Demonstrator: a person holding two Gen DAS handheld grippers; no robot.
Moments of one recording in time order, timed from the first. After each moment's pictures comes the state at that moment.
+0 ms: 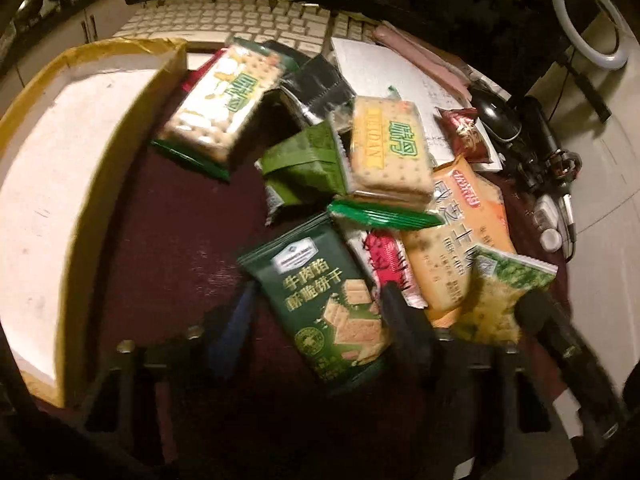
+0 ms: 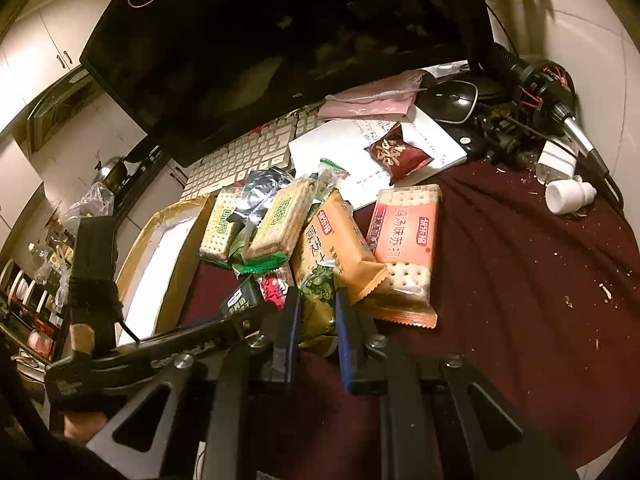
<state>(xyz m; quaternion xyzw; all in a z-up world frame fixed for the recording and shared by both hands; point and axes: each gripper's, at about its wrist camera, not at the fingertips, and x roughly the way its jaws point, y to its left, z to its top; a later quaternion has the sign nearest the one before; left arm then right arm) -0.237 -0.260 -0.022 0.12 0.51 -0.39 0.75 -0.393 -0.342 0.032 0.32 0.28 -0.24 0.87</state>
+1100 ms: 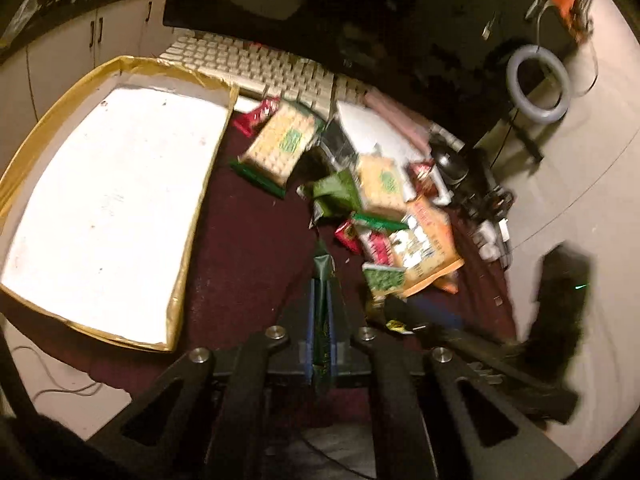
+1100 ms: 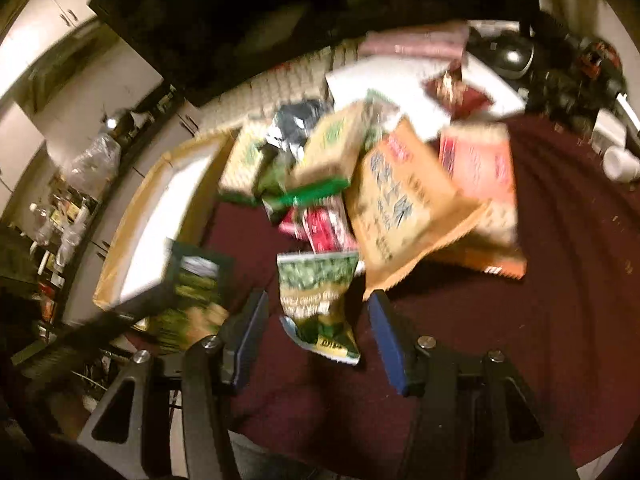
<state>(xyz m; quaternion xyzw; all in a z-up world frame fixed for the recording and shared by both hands) -0.218 -0.160 0.030 0.01 0.48 -0.46 0.75 -0.341 -0.303 -0.001 0.32 0.37 -0.19 0.85</state>
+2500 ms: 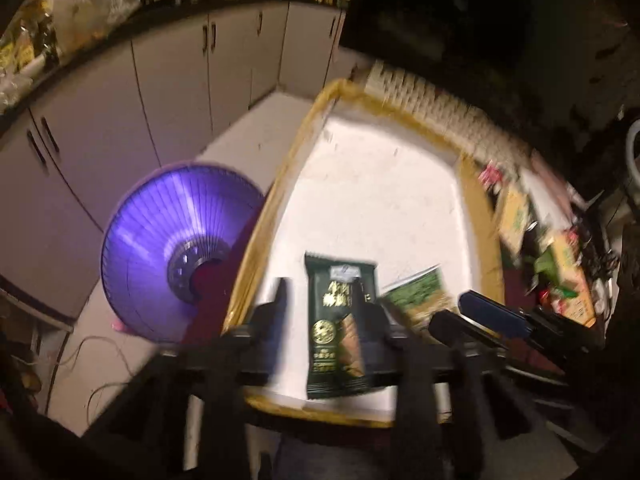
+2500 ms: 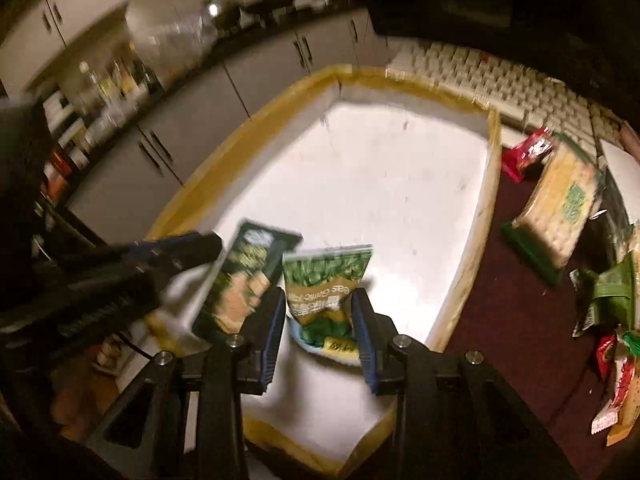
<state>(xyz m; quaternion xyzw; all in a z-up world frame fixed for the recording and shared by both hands) -0.089 -0.052 0.017 0.04 0.45 -0.30 0.84 -0.168 -0.180 0.023 0.17 0.41 -0.03 0.90</state>
